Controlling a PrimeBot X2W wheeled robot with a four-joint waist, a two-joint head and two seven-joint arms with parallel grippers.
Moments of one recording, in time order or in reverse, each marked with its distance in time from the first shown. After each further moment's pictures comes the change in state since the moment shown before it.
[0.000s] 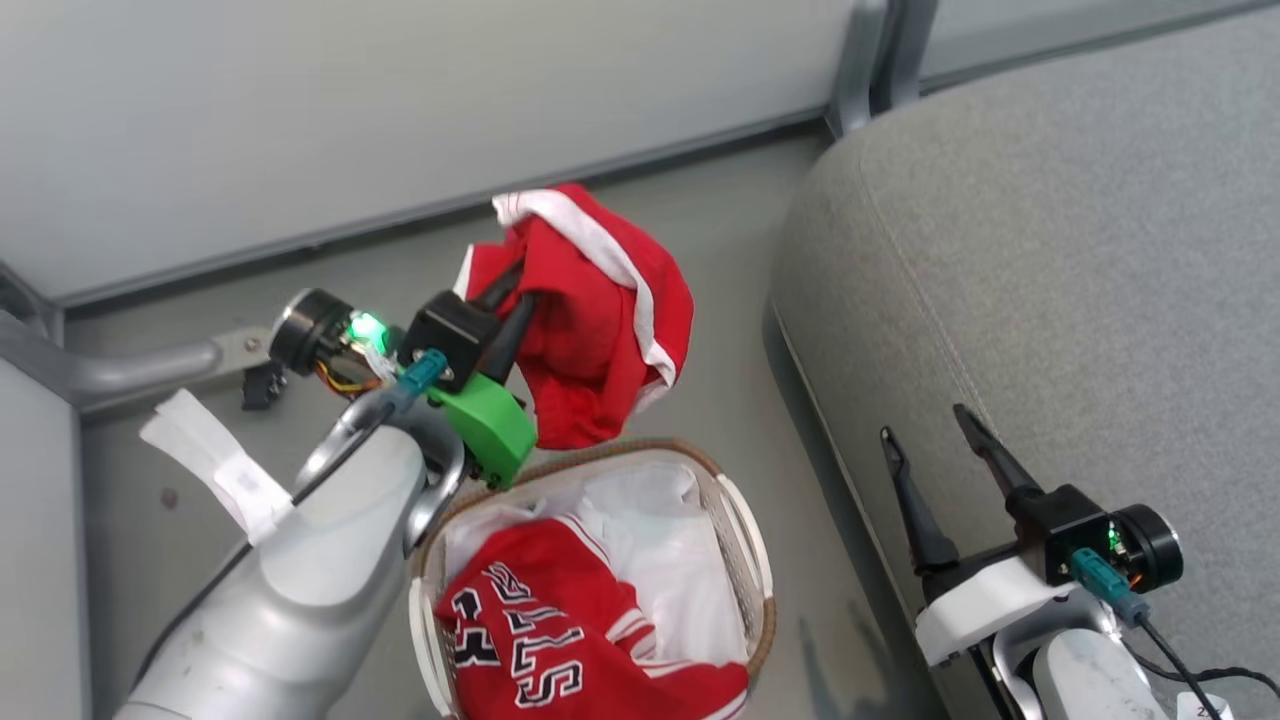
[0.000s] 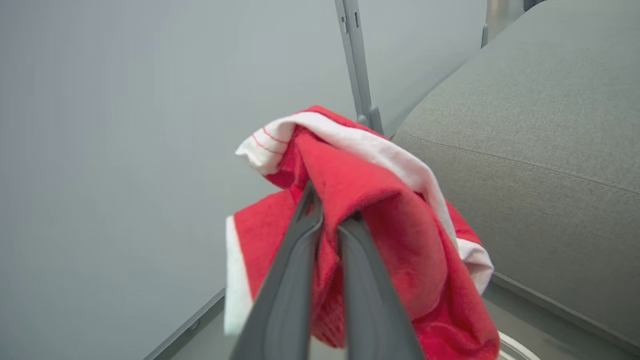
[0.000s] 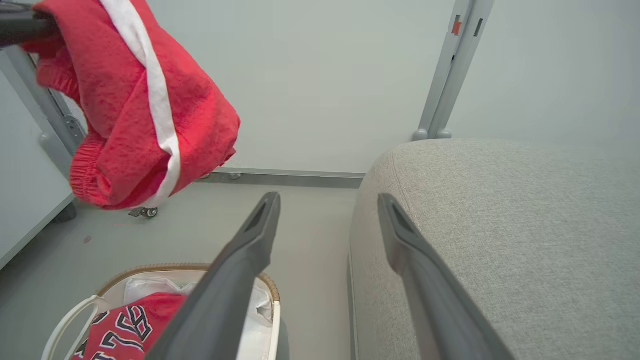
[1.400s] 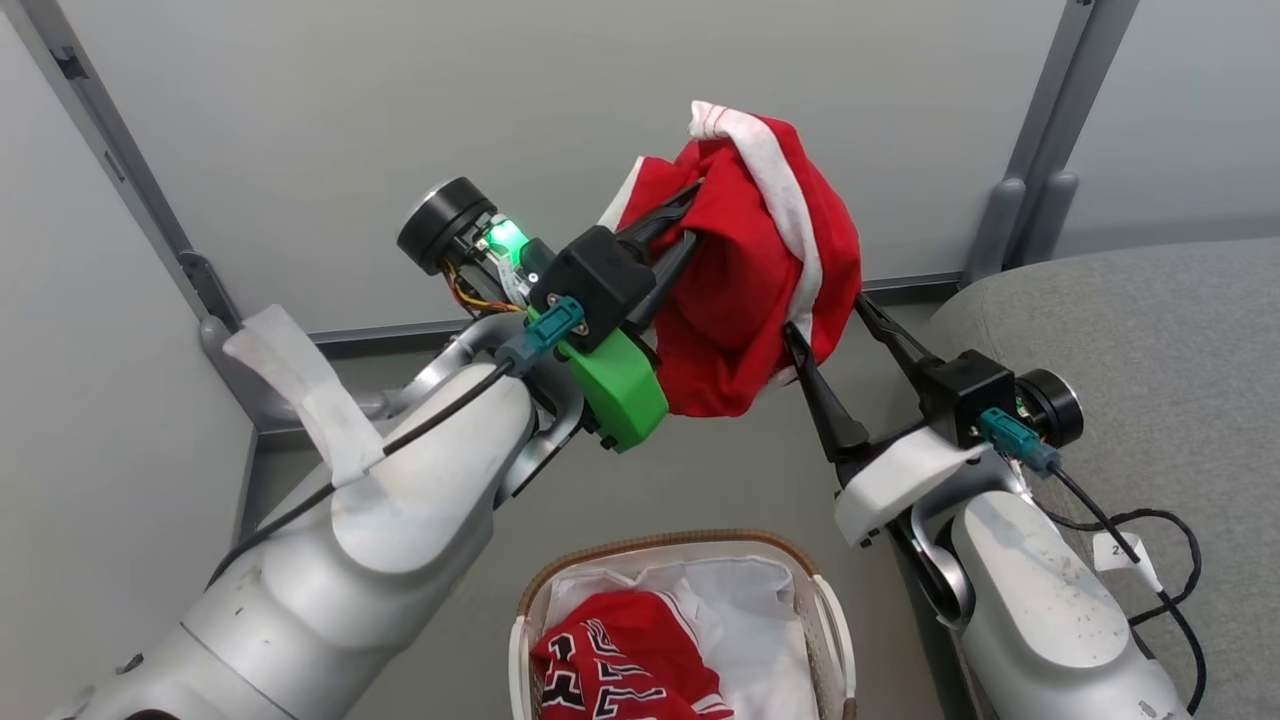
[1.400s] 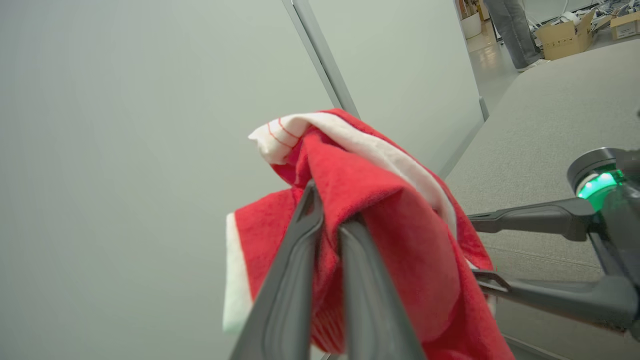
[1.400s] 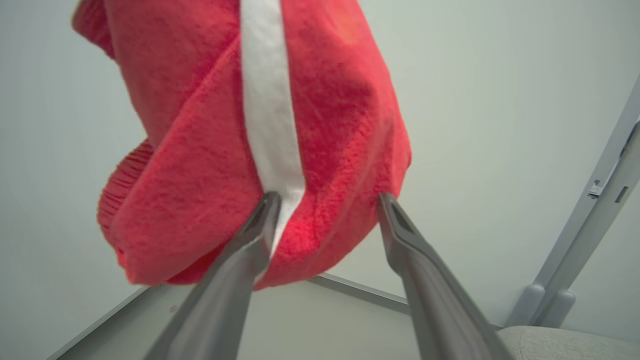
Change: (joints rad) left arm -0.151 -0.024 -0.174 -0.230 -0.065 -0.008 0.102; right arm -0.312 0.000 0.178 0.221 0.109 0.000 0.000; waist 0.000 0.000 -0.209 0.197
